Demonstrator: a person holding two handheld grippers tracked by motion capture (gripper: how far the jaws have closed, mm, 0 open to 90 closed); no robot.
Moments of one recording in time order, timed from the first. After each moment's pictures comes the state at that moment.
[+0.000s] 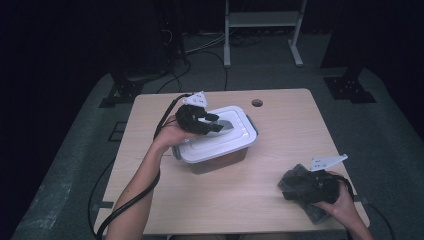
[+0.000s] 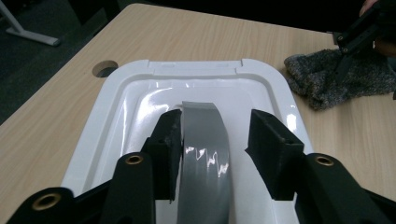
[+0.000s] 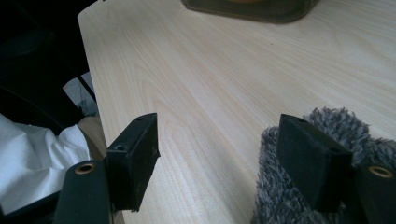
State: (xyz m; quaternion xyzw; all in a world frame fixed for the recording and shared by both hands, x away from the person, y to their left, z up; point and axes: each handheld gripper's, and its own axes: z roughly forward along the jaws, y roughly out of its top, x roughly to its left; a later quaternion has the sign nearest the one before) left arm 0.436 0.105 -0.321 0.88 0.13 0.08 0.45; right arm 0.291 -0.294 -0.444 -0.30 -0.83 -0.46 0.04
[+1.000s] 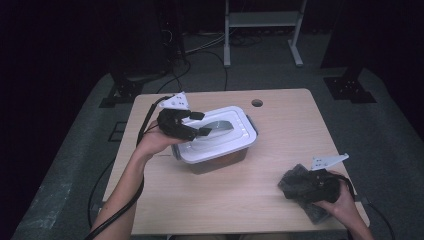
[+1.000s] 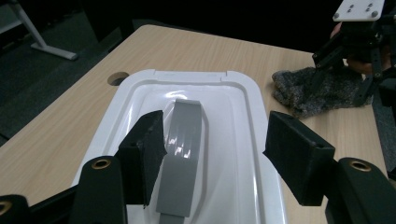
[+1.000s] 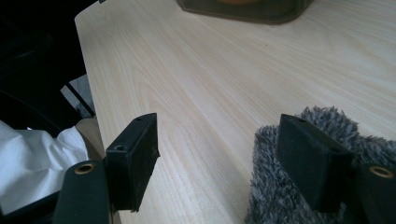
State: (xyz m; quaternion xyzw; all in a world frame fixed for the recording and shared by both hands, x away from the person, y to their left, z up) left arm 0.398 0.143 -0.298 0.86 0.15 0.11 0.48; right arm 0.293 -0.297 -0.443 -0.31 -0.83 -0.46 0.04
